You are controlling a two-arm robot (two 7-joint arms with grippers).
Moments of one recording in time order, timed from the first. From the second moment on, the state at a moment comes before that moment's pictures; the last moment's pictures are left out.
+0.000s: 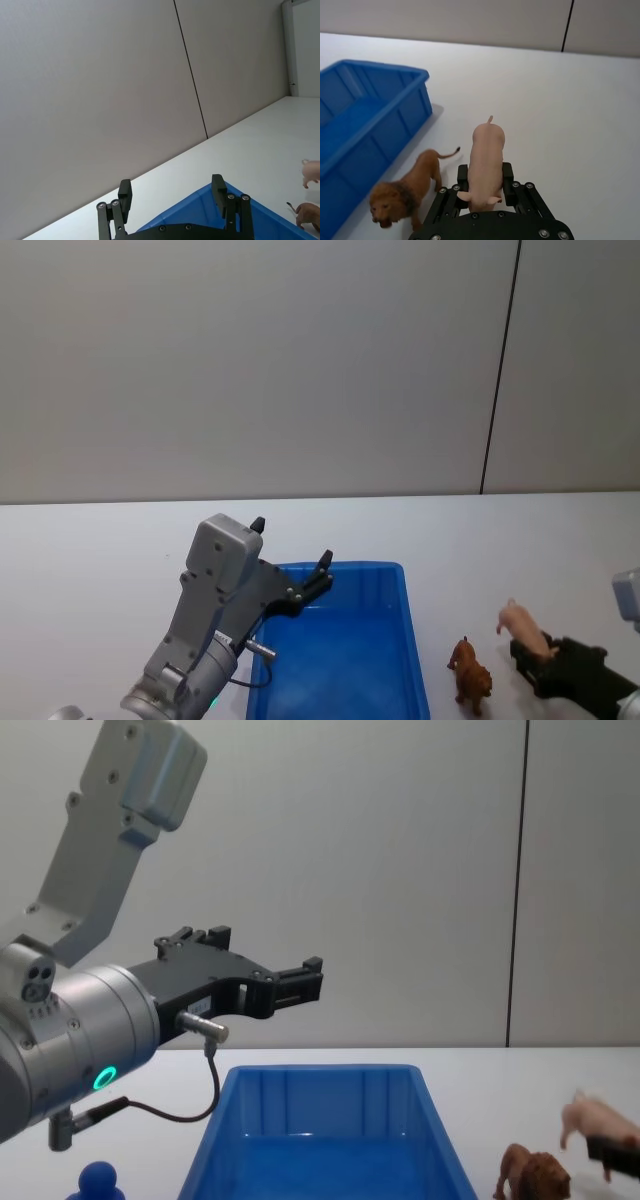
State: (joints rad) left arm -0.24 0.38 0.45 -1.63 -0.20 0.01 -0.01; right arm 0.11 0.36 -0.20 -1.49 0.36 0.26 0.27
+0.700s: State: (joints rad) left arm -0.24 0.38 0.45 -1.63 -0.20 0.01 -0.01; right arm 0.22 0.33 -0.23 -1.54 0.30 0.21 0.43
